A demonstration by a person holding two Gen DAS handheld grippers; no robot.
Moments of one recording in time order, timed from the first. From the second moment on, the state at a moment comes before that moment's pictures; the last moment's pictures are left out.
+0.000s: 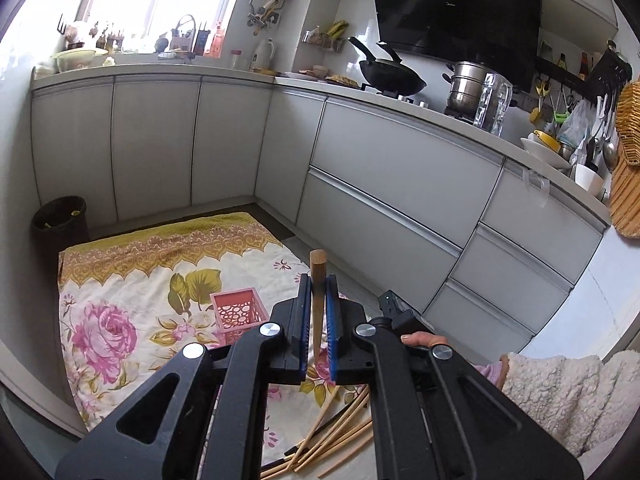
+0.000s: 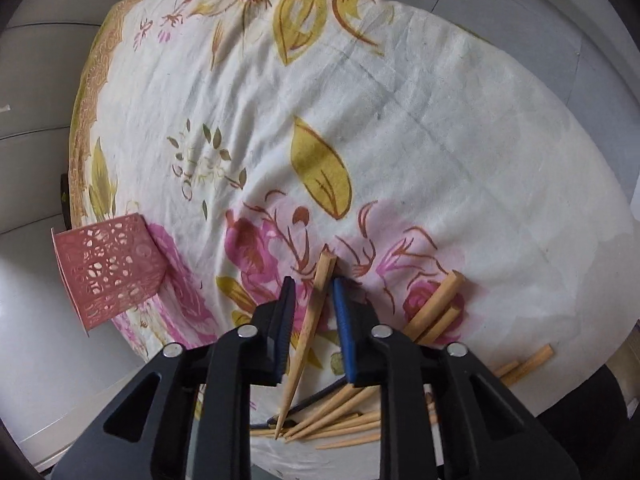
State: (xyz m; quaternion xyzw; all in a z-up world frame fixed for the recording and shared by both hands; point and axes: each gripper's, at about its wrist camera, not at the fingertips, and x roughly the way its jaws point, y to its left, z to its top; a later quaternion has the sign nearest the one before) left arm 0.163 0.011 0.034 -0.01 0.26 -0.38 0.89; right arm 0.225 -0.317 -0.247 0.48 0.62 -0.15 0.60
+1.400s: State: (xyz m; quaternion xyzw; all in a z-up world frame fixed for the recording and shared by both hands) left arm 0.207 -0.005 0.073 -0.07 0.20 -0.24 0.95; right arm 0.113 -0.279 -0.012 0.38 0.36 0.01 0.85
